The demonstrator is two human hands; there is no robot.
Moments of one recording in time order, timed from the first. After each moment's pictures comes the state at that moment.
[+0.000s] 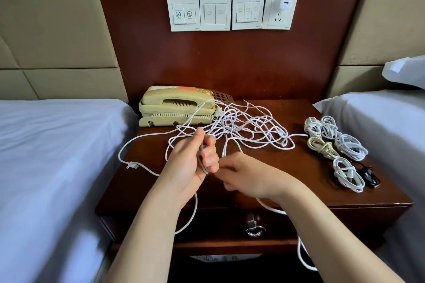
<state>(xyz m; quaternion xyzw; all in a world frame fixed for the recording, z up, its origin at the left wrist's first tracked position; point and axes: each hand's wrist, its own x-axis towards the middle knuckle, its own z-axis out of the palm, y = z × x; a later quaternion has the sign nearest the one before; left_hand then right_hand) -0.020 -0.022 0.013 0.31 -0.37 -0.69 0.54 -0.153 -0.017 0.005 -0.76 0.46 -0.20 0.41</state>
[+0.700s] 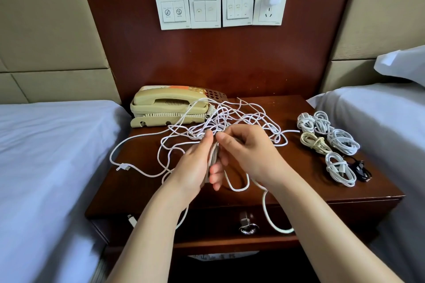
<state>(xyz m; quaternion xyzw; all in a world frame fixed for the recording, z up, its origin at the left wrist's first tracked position) -0.039 -0.021 0.002 0.39 -0.52 -0.63 0.43 -0.165 -0.023 0.012 -0.70 0.44 -0.47 0.32</state>
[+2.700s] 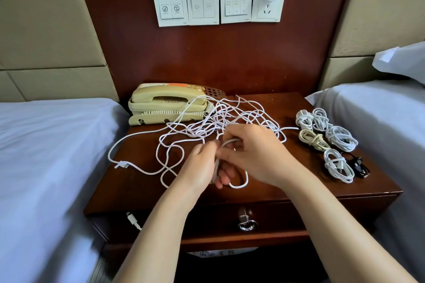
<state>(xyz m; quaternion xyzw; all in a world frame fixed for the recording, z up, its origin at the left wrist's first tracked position) -0.048 -0.017 0.000 0.47 -0.55 -0.54 0.43 -0.175 -0.012 0.026 -0.79 0.52 -0.30 0.11</state>
